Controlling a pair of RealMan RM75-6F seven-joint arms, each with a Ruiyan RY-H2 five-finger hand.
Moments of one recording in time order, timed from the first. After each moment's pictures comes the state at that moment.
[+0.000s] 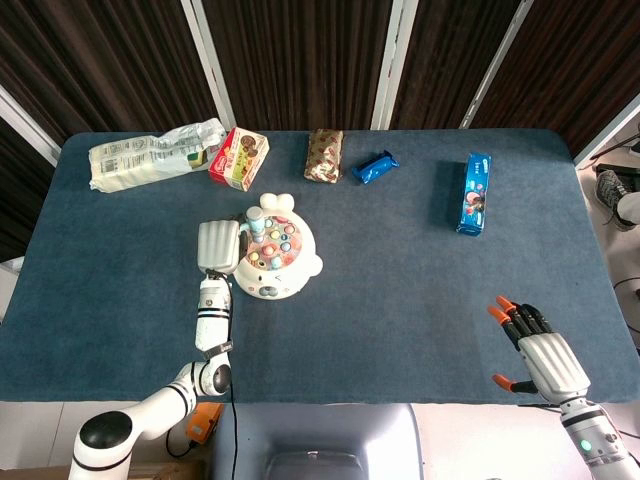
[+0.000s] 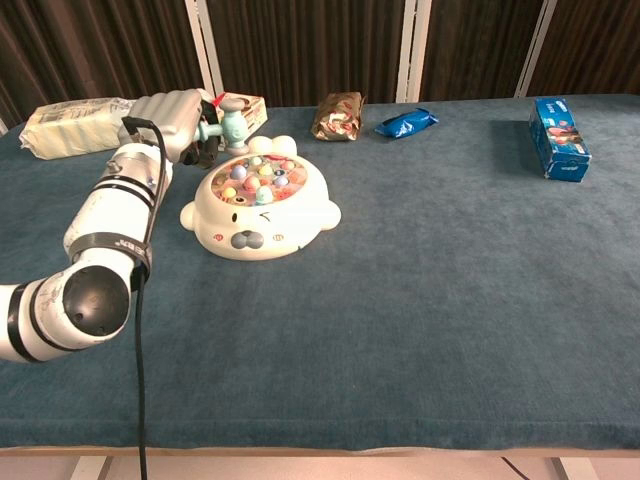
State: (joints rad) left arm -0.96 -2.13 -0.49 -0.58 1.06 1.12 0.37; right arm 0.18 -1.05 -0.05 -1.69 -1.57 1.27 -0.01
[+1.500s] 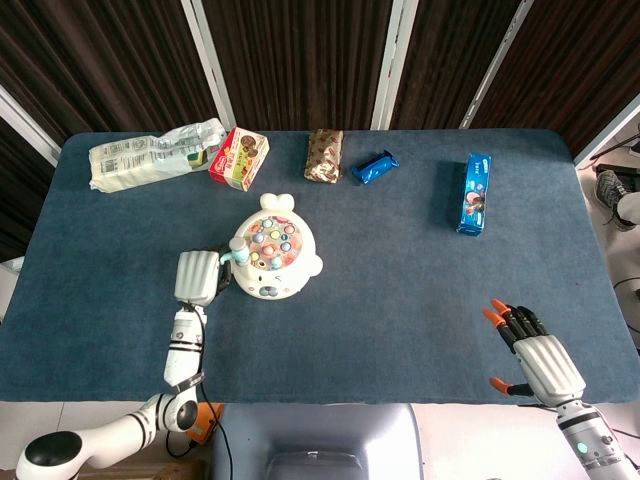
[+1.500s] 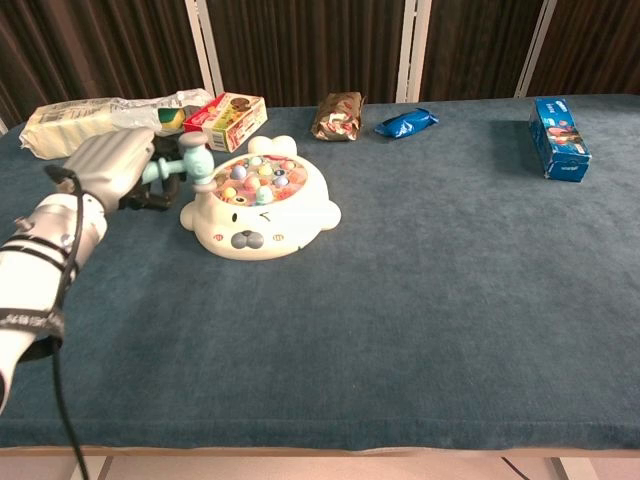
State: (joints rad) left arm -0.68 -1.95 -0.27 -0.93 1.18 1.27 0.27; right arm 0.17 -1.06 -0.06 -1.70 -1.59 1.27 -0.03
